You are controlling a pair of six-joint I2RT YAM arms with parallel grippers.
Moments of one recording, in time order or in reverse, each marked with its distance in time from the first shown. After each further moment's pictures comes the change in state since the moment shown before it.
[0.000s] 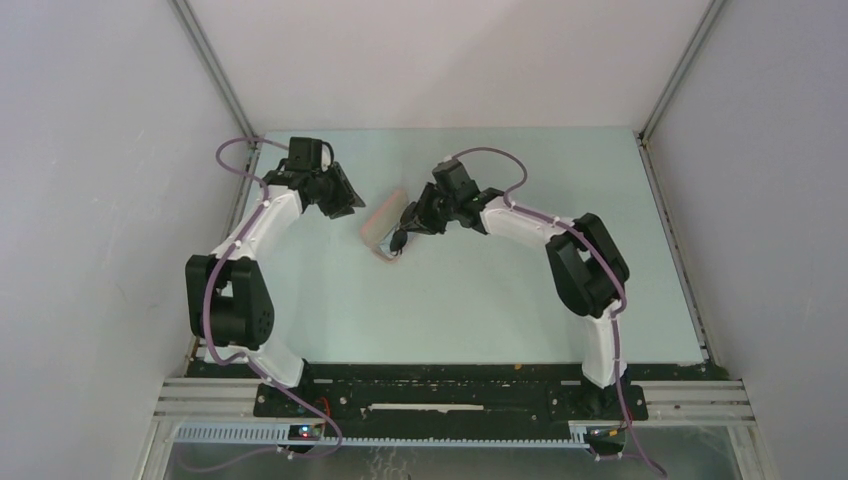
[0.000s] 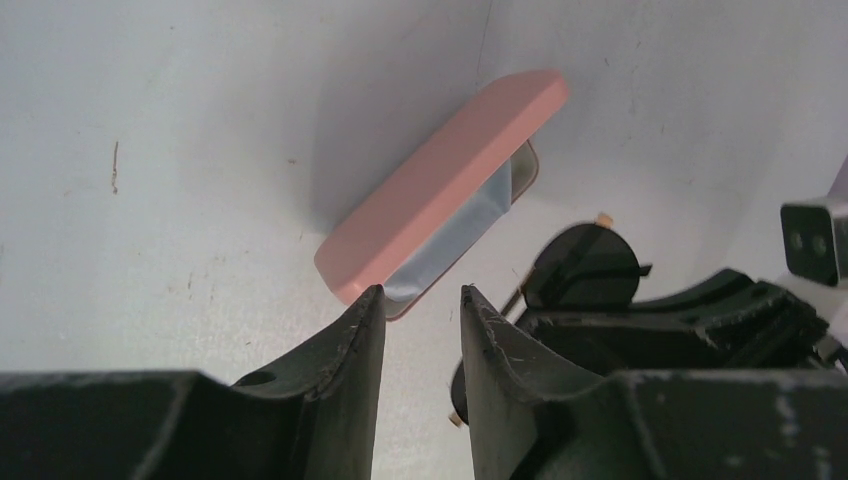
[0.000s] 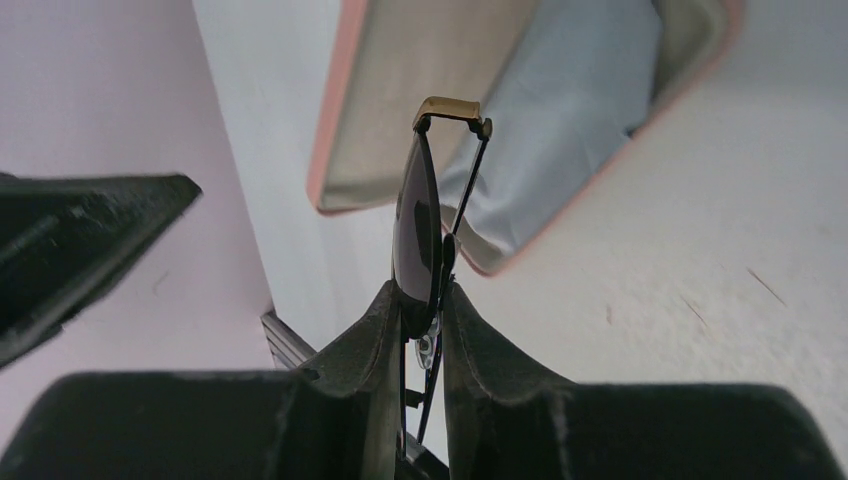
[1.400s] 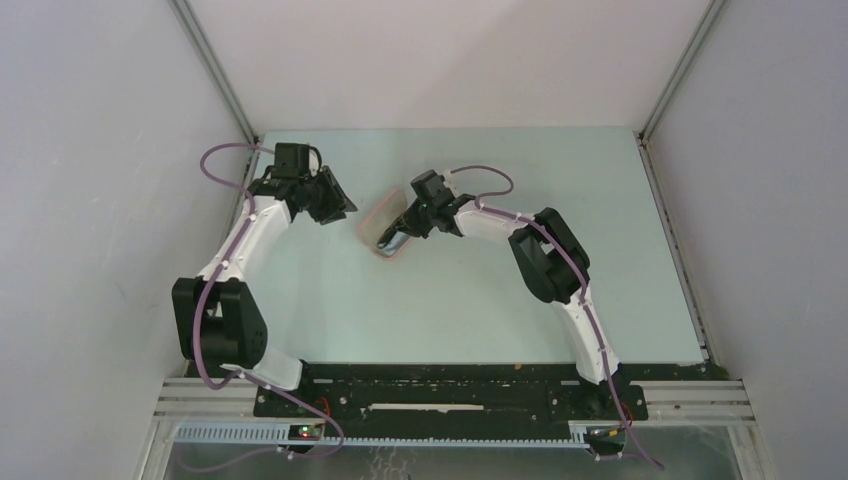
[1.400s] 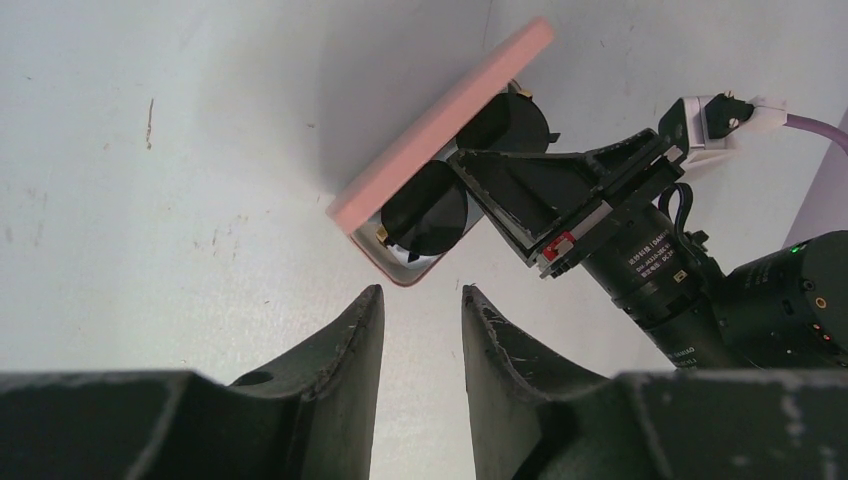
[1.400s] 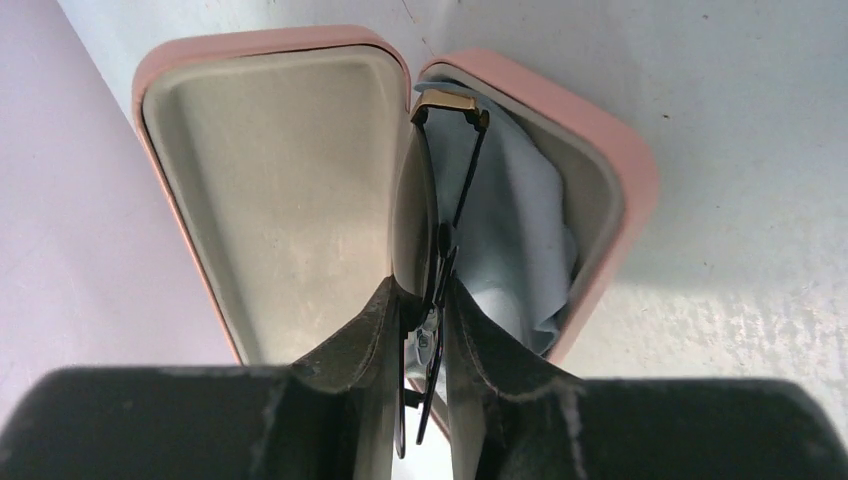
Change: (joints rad) left arm 0.035 -0.116 -0.061 -0.043 0.026 0.016; right arm 0.042 0.292 0.230 -0.001 0.229 0.294
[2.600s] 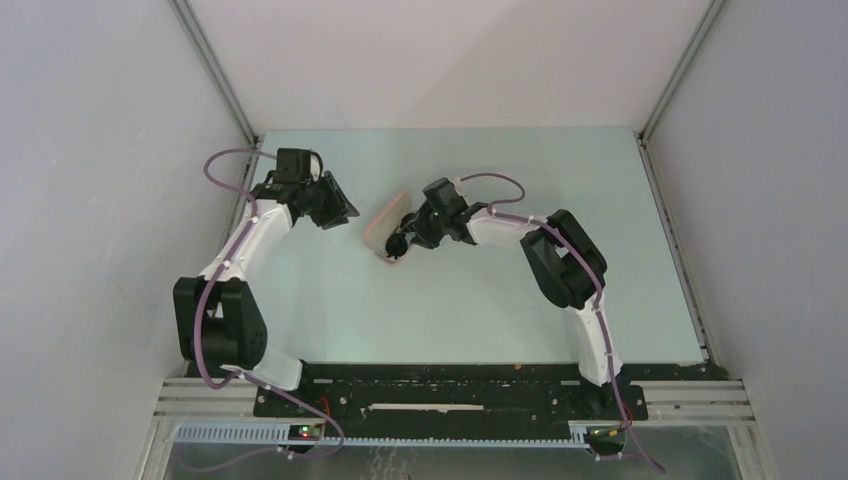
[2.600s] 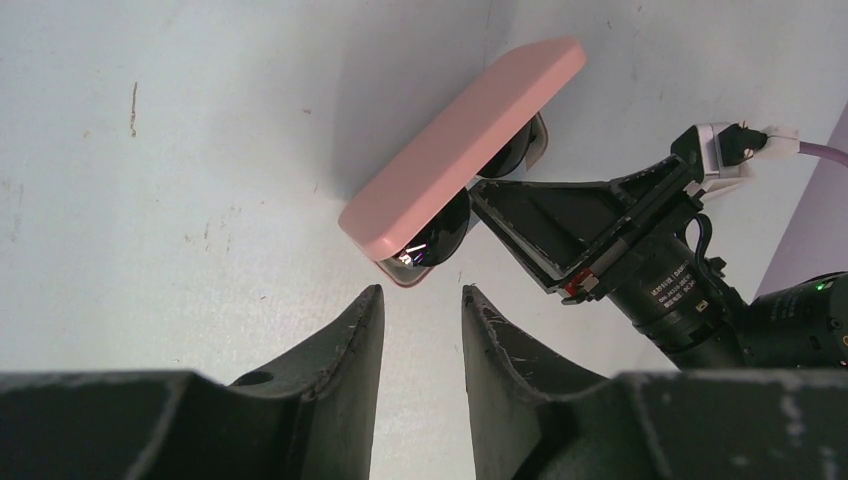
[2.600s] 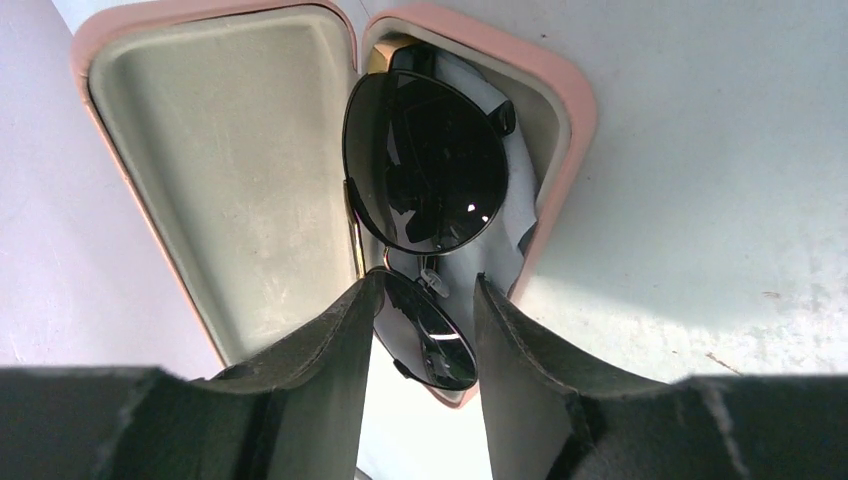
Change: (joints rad) left arm 0.000 -0.005 -0.046 0.028 0.025 0.000; right arm -0.017 -0.119 -0.204 0.074 -0.038 -0.012
